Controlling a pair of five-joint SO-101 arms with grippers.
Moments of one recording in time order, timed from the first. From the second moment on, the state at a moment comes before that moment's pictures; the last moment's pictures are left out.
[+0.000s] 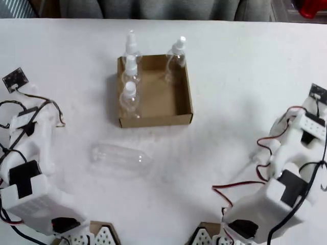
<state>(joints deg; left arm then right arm) -29.0 10.4 30.9 30.4 16.7 31.6 10.6 16.2 55.0 5.2</state>
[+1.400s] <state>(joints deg) -29.0 10.4 30.9 30.4 16.7 27.3 -15.5 36.8 64.9 -20.4</state>
